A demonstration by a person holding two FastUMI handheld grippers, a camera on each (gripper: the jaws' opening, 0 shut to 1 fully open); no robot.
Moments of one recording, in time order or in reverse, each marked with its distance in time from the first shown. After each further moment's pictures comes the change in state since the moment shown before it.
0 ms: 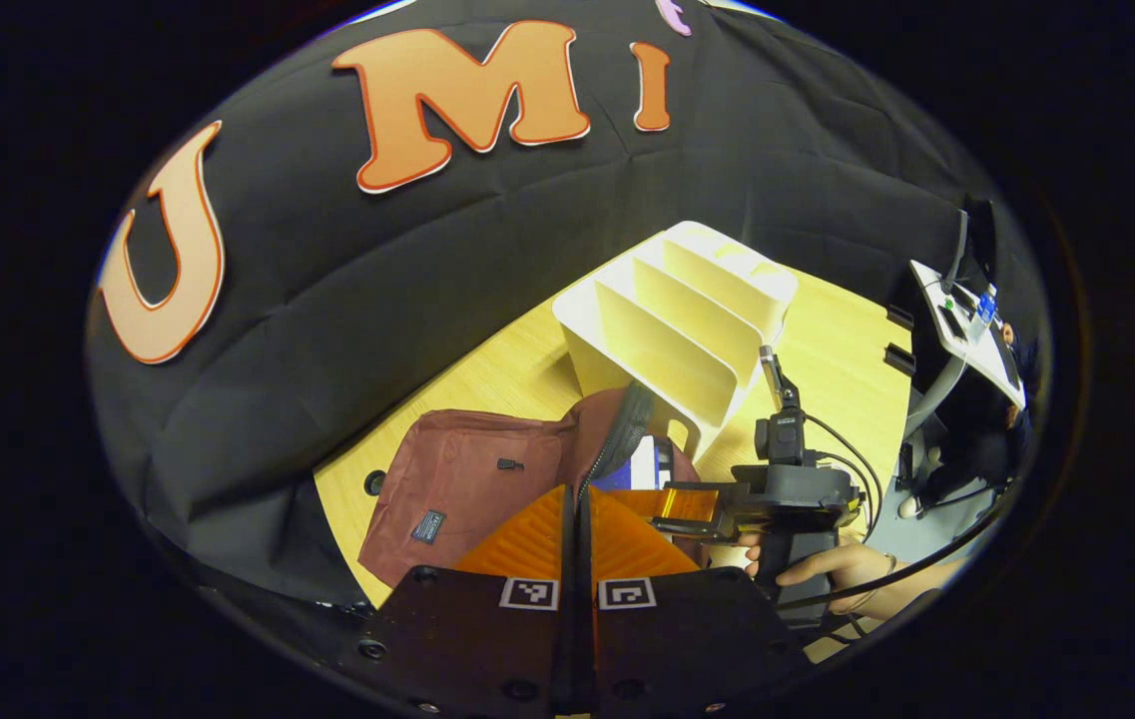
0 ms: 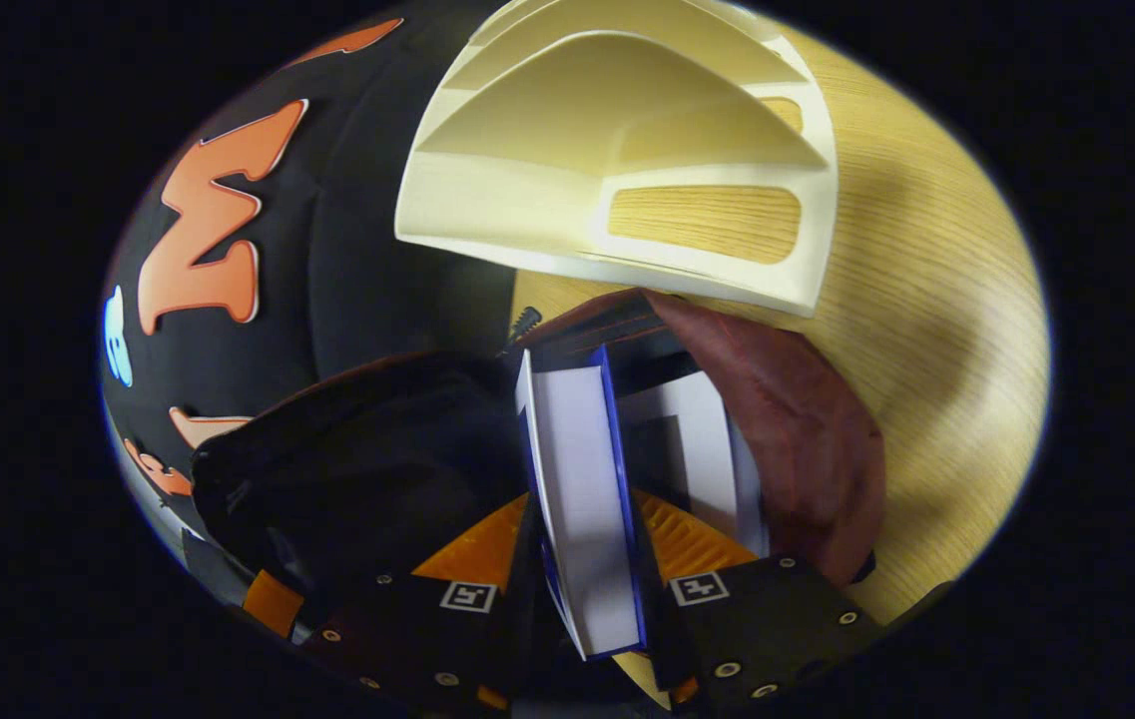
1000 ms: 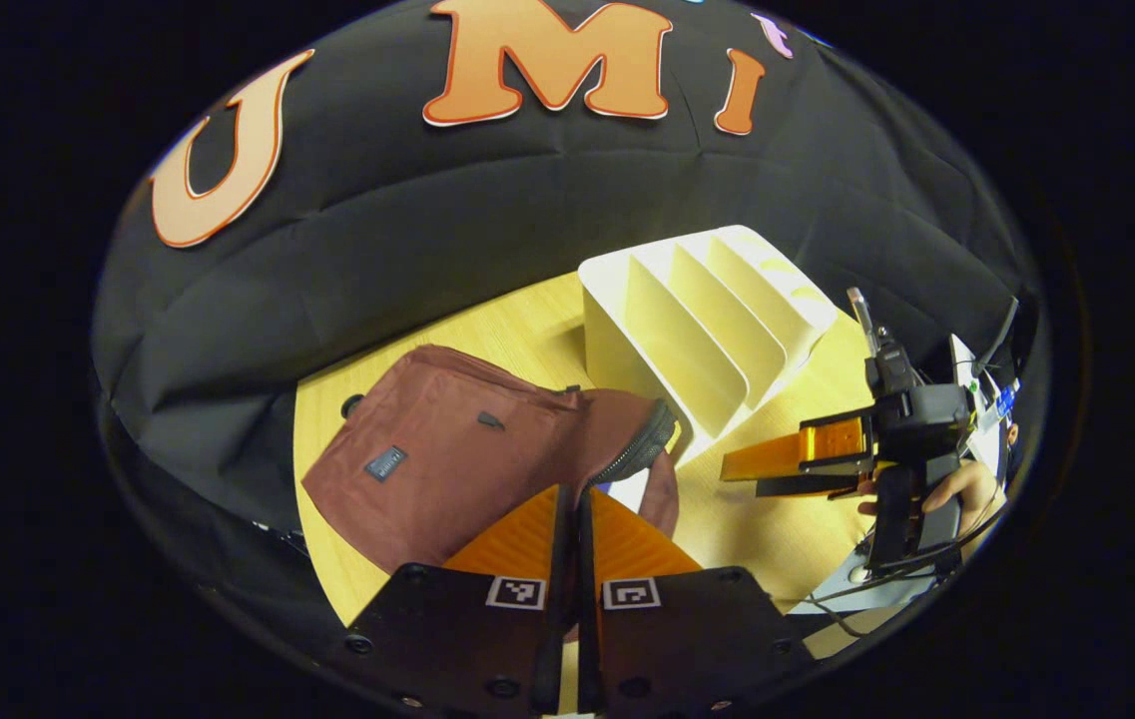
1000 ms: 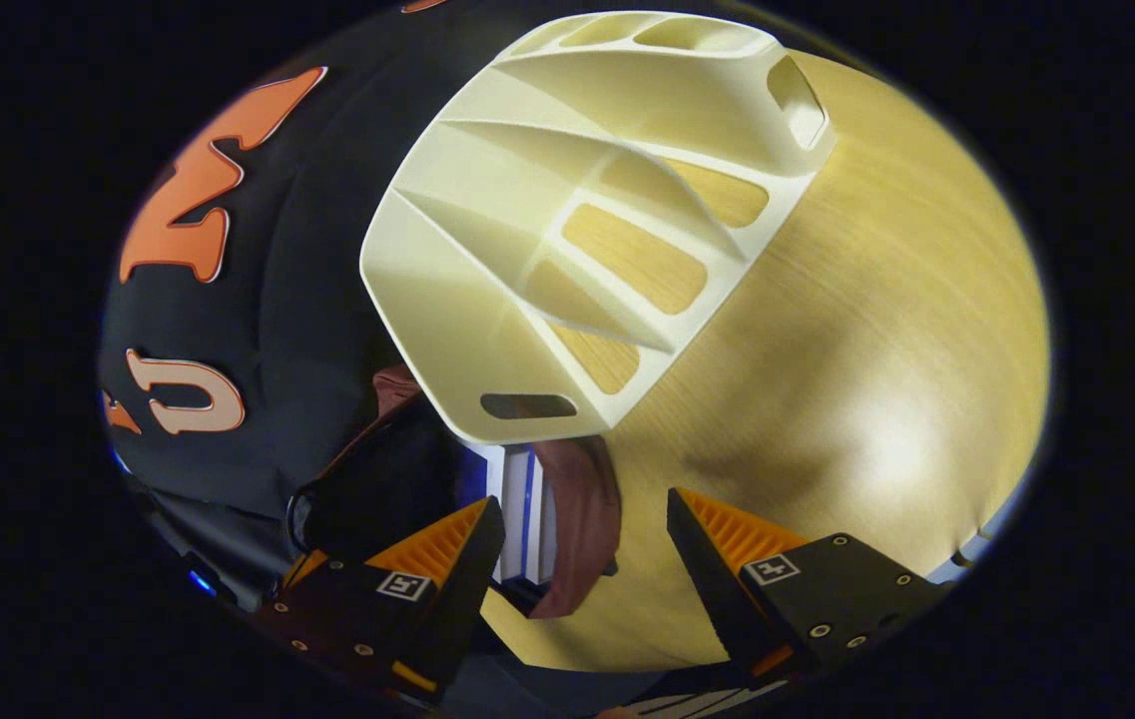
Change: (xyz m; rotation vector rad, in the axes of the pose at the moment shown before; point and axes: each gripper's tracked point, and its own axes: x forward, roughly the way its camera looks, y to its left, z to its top) left arm 0.019 -0.047 -0.030 -0.283 0.074 0.068; right arm -0.138 -0.054 0.110 -0.305 0.145 -0.282
